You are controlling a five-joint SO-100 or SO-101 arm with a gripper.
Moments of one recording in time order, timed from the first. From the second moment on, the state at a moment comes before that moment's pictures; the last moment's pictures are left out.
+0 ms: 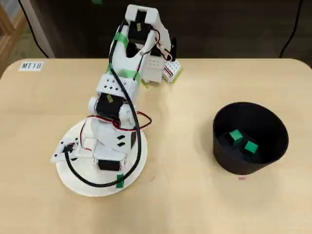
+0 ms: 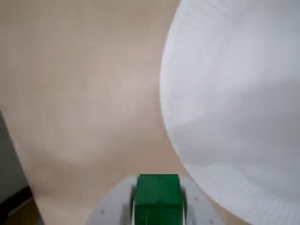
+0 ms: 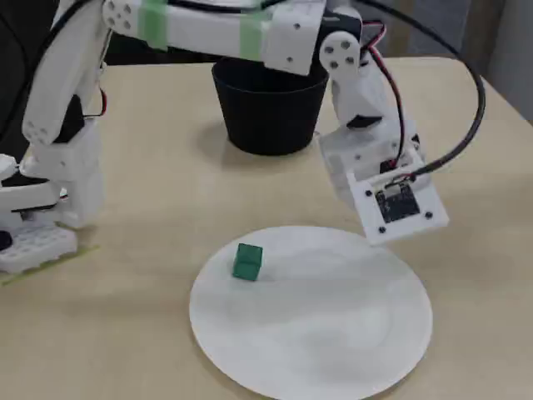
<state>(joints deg) 13.5 65.8 65.7 62.8 -14.5</state>
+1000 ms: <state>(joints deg) -36.7 105.3 94.4 62.3 5.9</state>
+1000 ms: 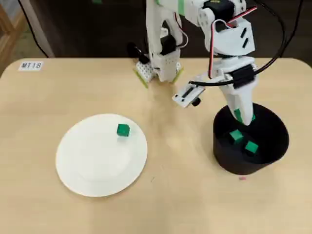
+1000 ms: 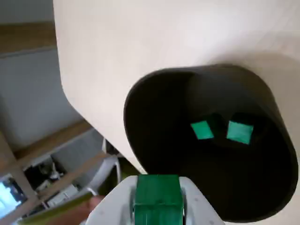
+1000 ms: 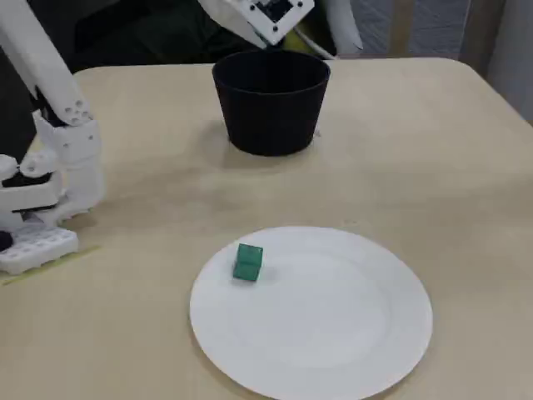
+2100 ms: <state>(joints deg) 14.9 97.3 92.6 78.2 -21.3</state>
